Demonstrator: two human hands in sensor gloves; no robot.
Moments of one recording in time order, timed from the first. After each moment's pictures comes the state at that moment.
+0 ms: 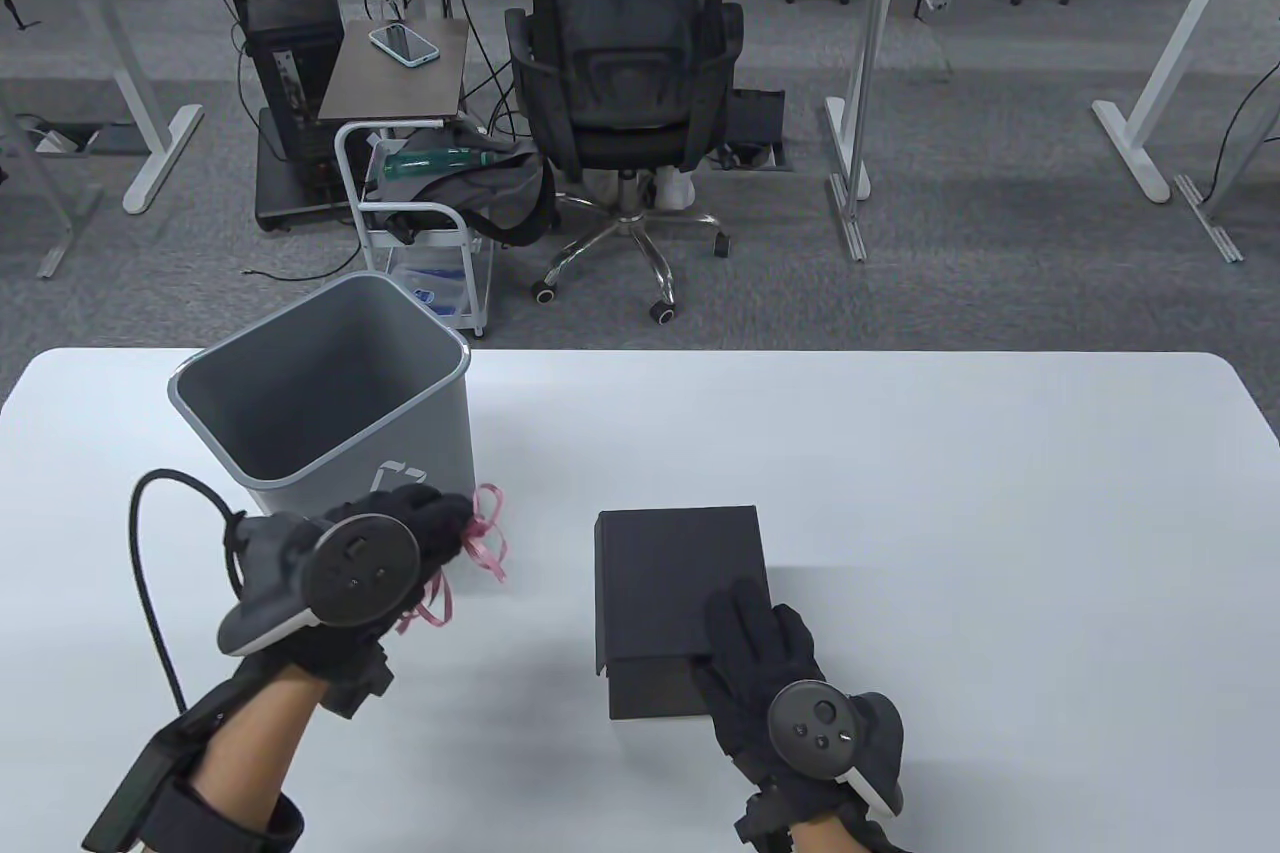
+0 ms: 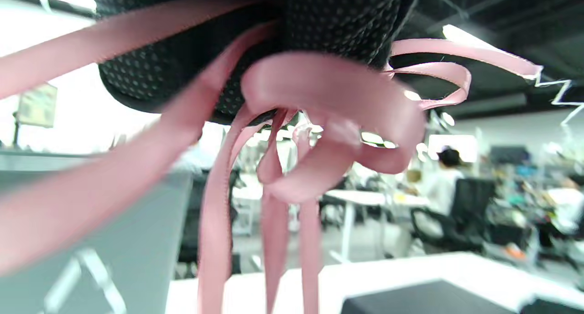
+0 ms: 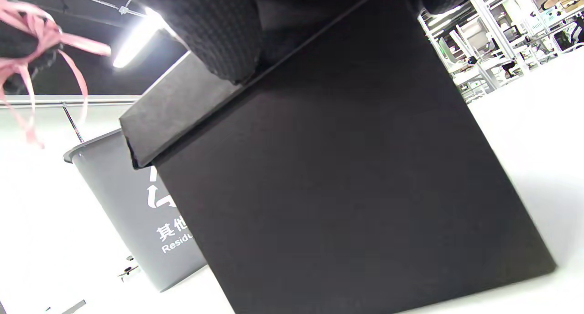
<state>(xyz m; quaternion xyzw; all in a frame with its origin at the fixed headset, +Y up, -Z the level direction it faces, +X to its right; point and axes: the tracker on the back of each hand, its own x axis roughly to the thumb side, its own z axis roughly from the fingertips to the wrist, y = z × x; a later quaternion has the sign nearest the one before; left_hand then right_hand) -0.244 -0.515 -0.333 0.16 -0.15 0.08 0.97 0.113 -0.736 -0.304 0.15 -0.11 0.94 0.30</state>
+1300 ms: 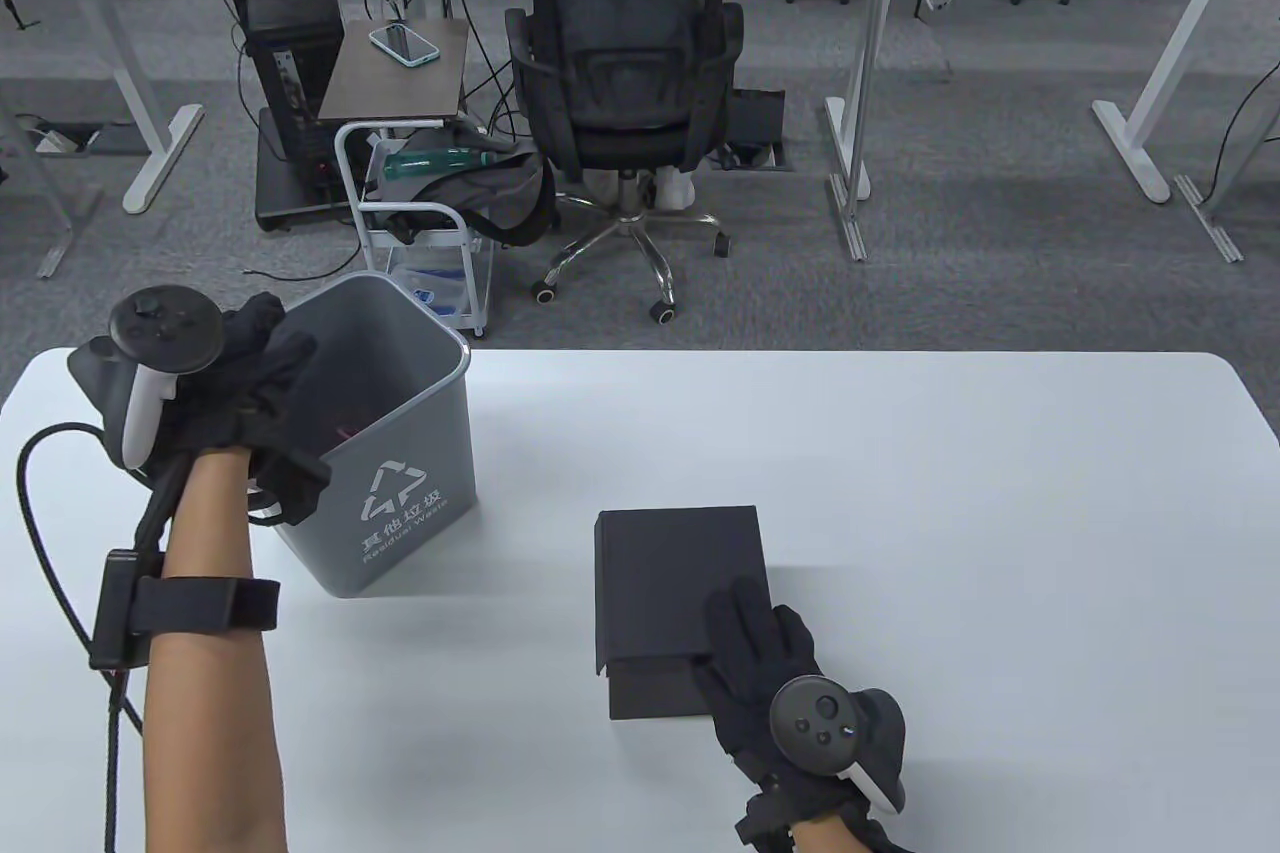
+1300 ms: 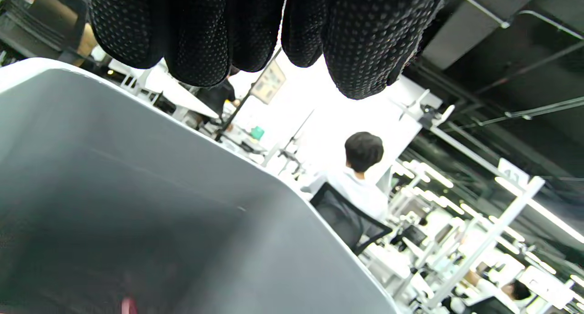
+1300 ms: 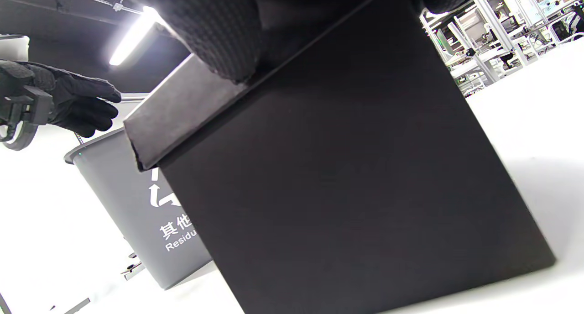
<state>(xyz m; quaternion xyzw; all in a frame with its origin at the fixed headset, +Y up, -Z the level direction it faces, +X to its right) -0.366 -0.518 -0.465 0.12 0.15 0.29 0.94 0.113 -0.733 -0.305 0.14 -0.09 0.93 0.31</state>
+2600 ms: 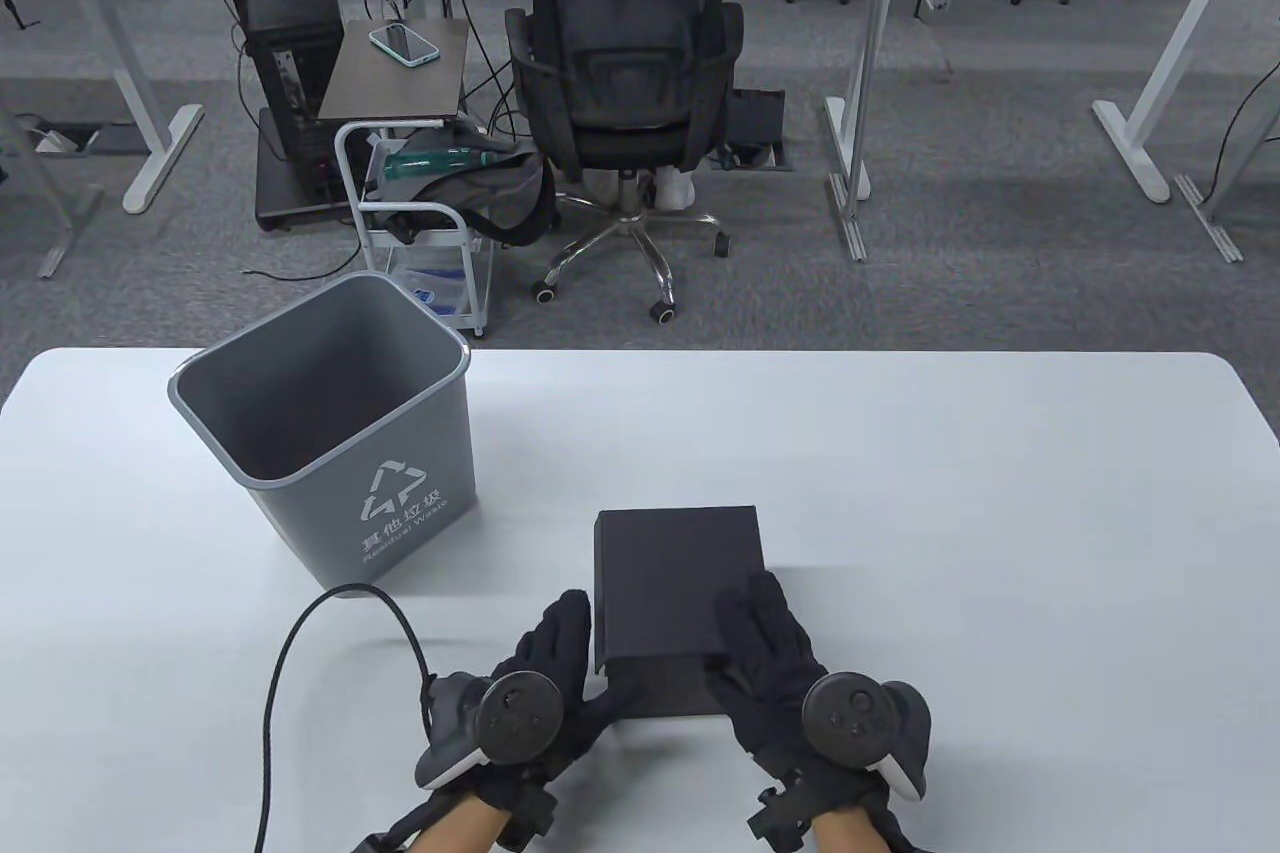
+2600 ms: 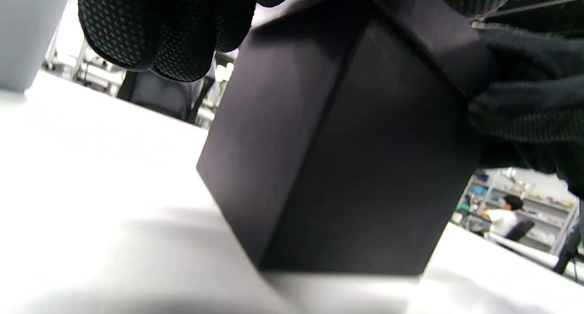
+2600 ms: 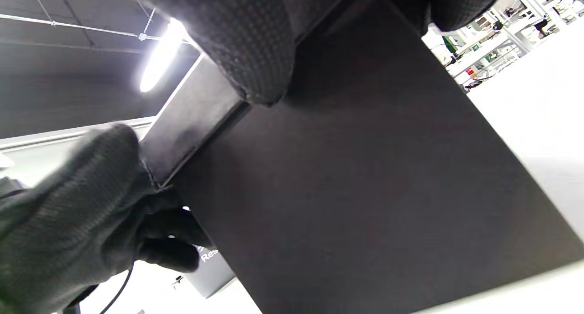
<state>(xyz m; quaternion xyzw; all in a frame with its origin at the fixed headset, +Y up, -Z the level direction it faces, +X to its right) -0.149 -0.753 -0.322 0.04 -0.20 0.19 0.96 0.130 -0.746 -0.314 0.19 -0.09 0.91 0.37</state>
